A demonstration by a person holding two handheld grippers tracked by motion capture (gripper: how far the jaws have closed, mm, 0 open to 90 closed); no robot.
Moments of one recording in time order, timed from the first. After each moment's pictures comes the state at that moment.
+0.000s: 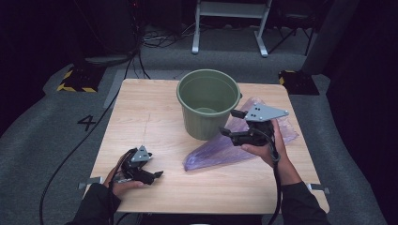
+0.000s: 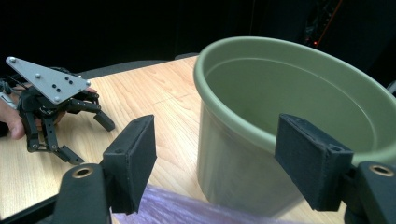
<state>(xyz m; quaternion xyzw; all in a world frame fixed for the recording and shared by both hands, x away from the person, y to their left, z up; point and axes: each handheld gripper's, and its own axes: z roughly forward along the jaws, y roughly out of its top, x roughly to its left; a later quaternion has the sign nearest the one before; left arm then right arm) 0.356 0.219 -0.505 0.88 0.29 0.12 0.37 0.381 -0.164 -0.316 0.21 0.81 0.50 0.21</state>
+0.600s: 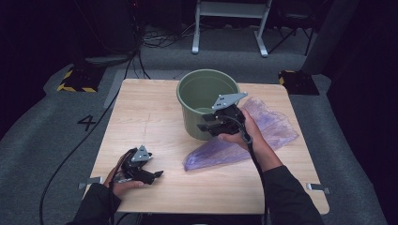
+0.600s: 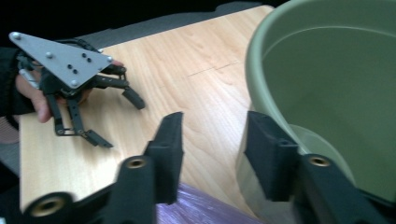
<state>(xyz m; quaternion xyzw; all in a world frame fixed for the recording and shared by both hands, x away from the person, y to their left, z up) 0.356 0.219 -0.505 0.87 0.29 0.12 0.37 0.424 -0.100 -0.322 0.19 0.88 0.42 0.11</state>
